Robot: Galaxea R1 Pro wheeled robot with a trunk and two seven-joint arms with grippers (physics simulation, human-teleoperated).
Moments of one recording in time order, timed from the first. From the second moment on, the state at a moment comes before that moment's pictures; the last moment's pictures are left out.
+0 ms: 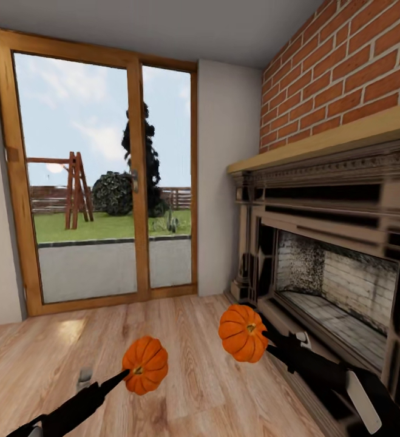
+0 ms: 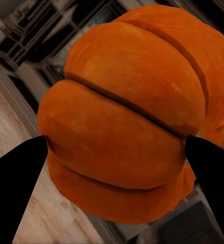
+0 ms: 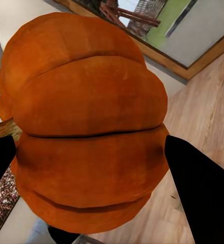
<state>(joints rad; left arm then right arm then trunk) -0.25 0.30 -0.07 -0.67 0.80 0.29 -1.08 -0.33 -0.20 -0.19 -0.95 -0.57 0.94 1.12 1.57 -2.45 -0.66</state>
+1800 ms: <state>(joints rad) -0.15 0.30 -0.07 -0.69 0.80 0.19 -1.24 -0.33 -0.20 -0.20 -0.86 -0.57 0.94 1.12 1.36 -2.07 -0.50</state>
